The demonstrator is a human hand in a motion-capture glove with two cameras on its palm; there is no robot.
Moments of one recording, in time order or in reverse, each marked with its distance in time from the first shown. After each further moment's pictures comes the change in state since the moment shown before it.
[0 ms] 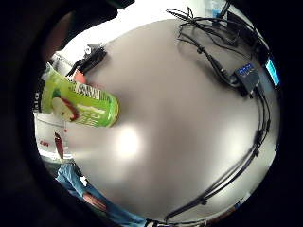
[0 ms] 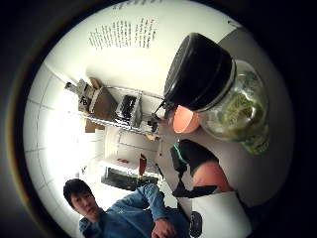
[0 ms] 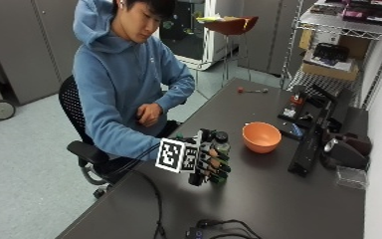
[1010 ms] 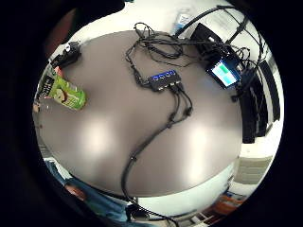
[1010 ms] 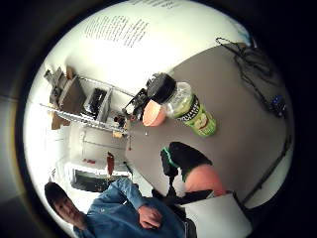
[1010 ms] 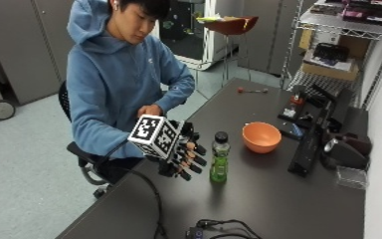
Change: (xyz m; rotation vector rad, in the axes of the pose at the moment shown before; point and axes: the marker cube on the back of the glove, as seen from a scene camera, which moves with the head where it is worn) arm -0.001 0.028 -0.092 0.028 0.425 -0.015
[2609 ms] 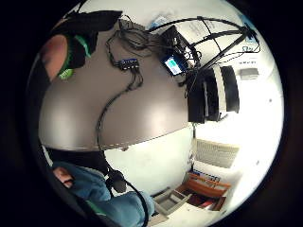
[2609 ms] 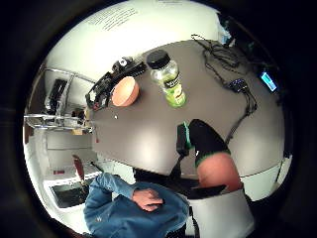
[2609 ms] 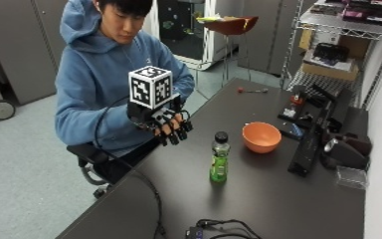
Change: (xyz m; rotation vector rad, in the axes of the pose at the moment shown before) arm -0.058 0.051 -0.090 -0.228 0.543 0.049
